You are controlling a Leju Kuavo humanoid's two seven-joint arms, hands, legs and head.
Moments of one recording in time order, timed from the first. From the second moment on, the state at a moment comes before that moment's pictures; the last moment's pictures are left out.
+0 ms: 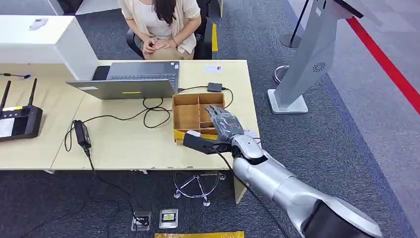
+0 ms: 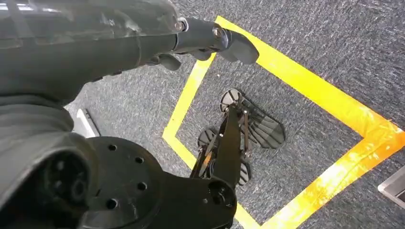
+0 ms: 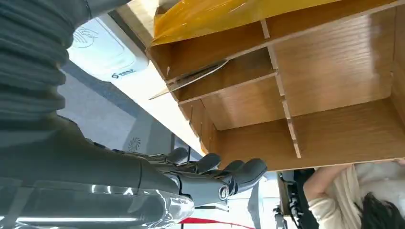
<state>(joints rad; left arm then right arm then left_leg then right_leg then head) -0.07 0.03 -0.23 -0.17 0.66 0.19 0.02 -0.86 0.02 1.02 -0.57 0.65 -0.29 0.12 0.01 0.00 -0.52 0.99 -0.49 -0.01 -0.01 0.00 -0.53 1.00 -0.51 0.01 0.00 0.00</state>
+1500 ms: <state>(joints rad) -0.07 0.03 -0.26 -0.17 0.69 0.20 0.01 -0.89 0.03 1.02 -0.46 0.65 -0.29 0.13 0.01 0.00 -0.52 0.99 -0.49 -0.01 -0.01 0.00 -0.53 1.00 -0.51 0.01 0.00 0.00</state>
